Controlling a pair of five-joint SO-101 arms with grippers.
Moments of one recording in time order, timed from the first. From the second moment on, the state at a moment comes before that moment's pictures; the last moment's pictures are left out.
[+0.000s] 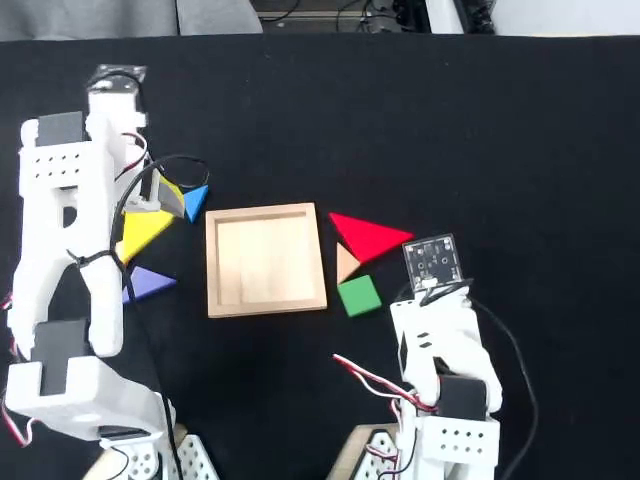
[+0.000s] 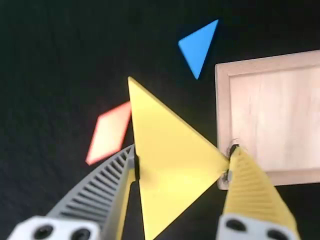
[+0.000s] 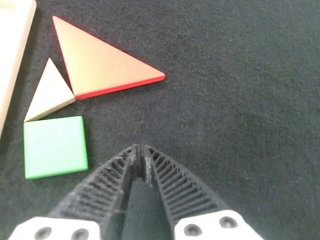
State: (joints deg) left arm -12.2 5.1 -5.5 89.0 -9.5; right arm 6.5 -103.5 96.7 60.0 18.1
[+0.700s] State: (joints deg) left arm 8.9 5.0 11.8 80.4 18.9; right arm 6.5 -103.5 96.7 60.0 18.1
